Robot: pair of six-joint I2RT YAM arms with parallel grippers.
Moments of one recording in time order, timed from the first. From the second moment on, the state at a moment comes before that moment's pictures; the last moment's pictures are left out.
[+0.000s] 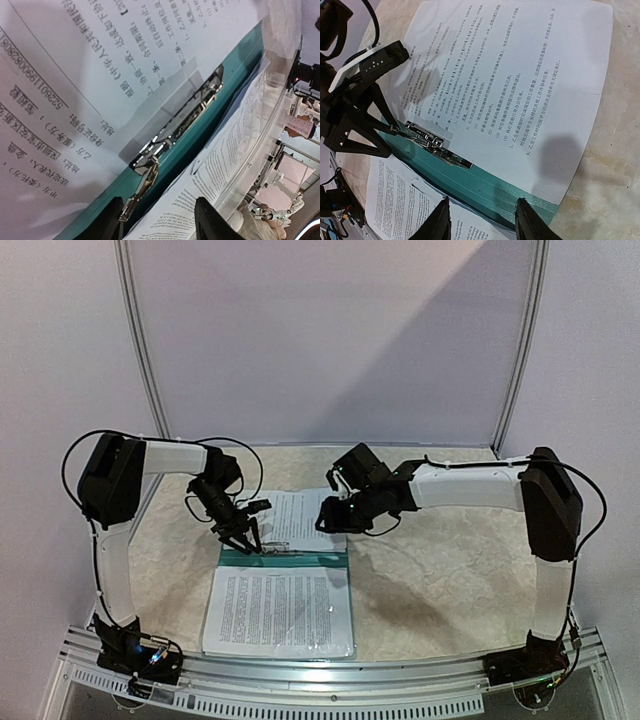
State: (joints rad) left arm -0.35 2.12 1.47 -1.13 0.67 0.25; right arm 0.87 2.00 1.49 -0.37 -0.12 0.66
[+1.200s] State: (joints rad) left arm -0.58 2.11 1.75 -1.20 0.73 0.26; right arm 0.87 2.00 1.49 -0.39 -0.09 0.65
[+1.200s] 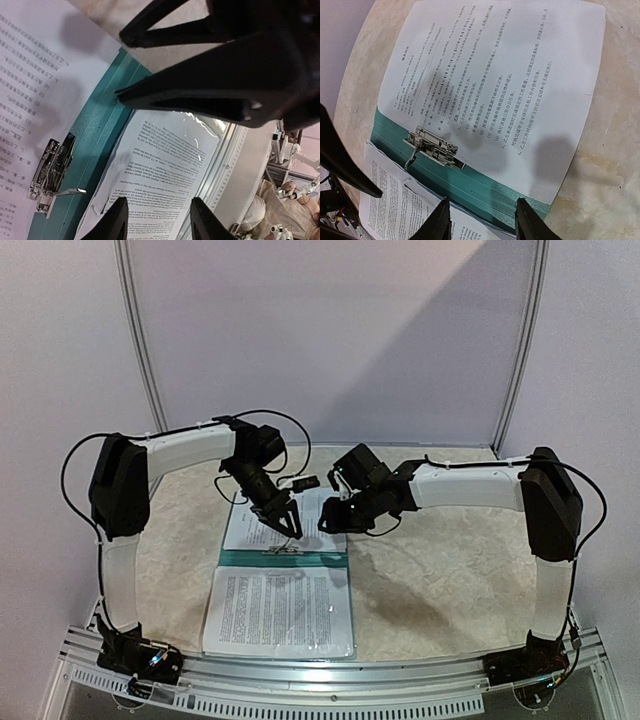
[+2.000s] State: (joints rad) left arm -0.34 0.96 0.94 -1.05 0.33 0.74; right arm 0.99 2.02 1.69 -0.40 -0.15 0.72
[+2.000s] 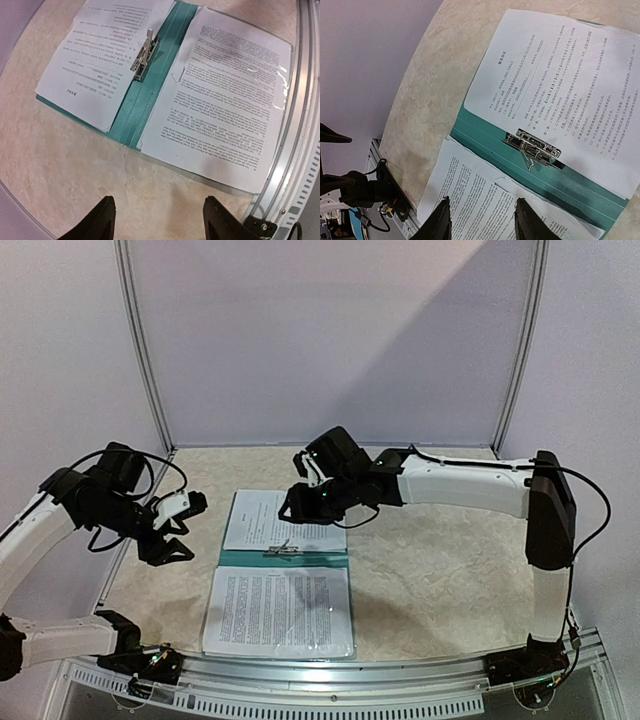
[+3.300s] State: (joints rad) left arm -0.45 1.33 0.83 -0.55 0.43 0.86; right arm 0.96 2.19 1.79 -0.45 -0.22 0.79
